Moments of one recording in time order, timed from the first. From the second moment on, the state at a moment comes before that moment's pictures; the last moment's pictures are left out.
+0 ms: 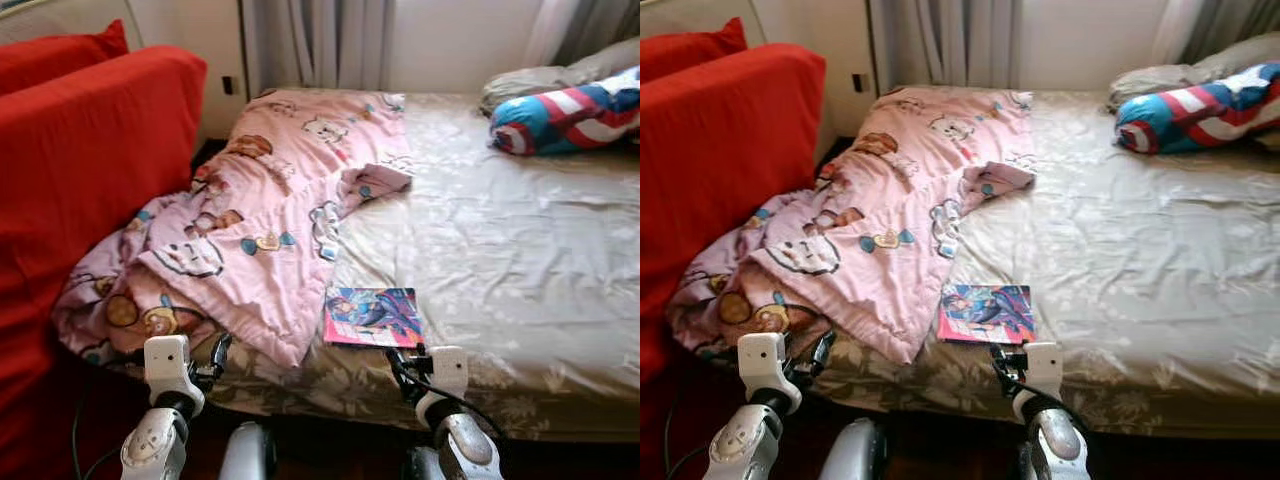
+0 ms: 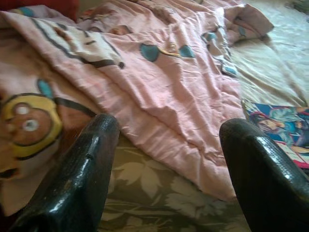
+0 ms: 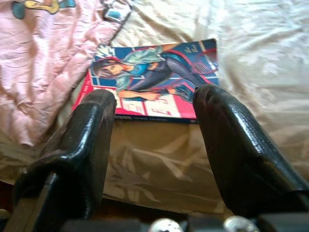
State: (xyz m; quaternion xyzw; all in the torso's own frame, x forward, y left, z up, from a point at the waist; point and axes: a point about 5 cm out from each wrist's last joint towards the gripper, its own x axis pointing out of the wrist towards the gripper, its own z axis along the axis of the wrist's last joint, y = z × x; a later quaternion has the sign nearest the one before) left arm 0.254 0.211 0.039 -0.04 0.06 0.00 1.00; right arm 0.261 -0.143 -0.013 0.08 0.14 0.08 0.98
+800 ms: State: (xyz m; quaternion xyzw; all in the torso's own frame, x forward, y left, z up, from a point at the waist) left arm 0.256 0.210 0.041 -0.04 0.05 0.00 1.00; right arm 0.263 -0.142 -0.012 0.07 0.14 0.08 0.98
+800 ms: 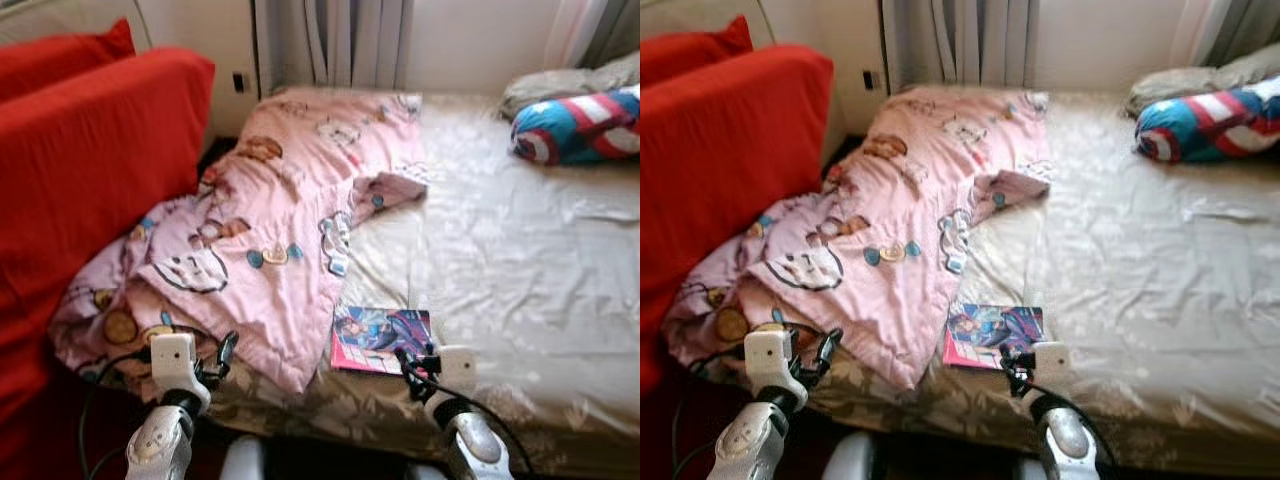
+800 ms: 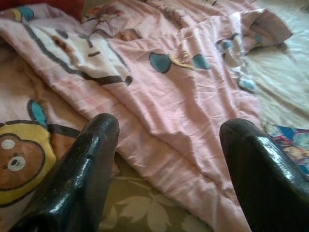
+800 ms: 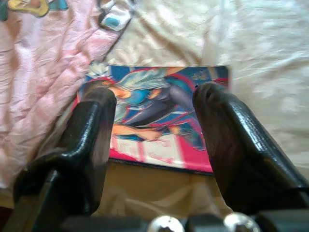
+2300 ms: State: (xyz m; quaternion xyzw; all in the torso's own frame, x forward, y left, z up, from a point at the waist) left arm 0.259 0.206 0.044 -0.04 0.05 -0.01 1.00; right arm 0.257 -0.182 -0.019 0.12 0.16 -0.10 0.97
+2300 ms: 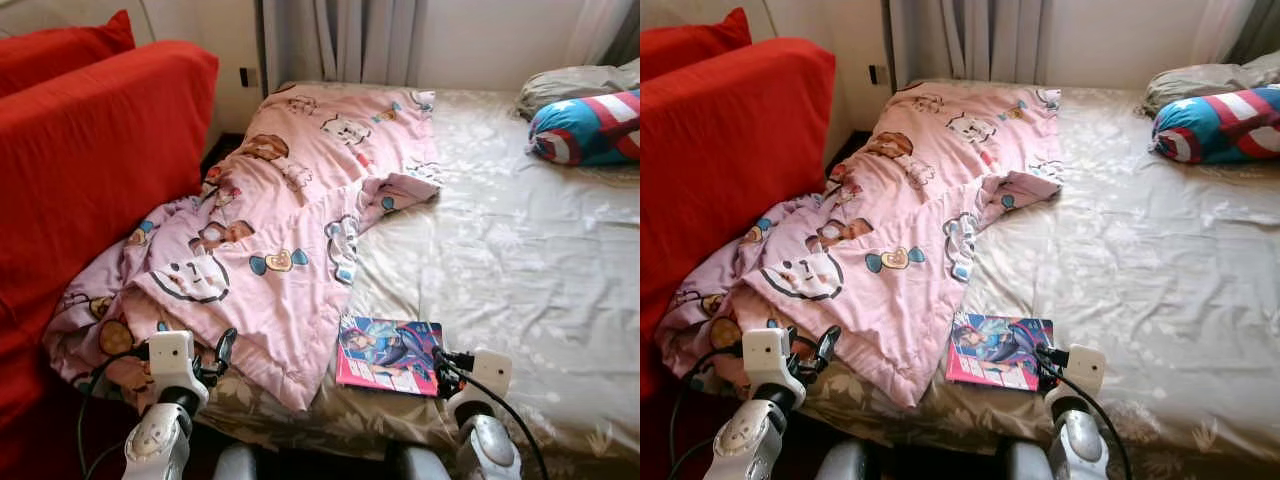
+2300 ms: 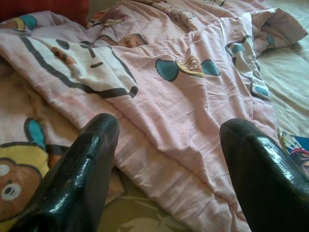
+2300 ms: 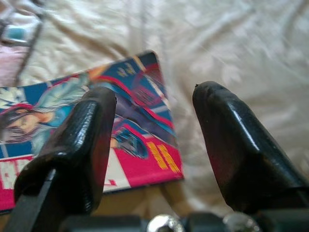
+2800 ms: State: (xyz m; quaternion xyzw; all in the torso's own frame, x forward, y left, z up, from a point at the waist) left arm 0.262 0.203 0.049 -0.03 0.04 -0.02 1.00; right arm 0.262 -0.175 -0.016 0.12 0.16 -0.09 0.98
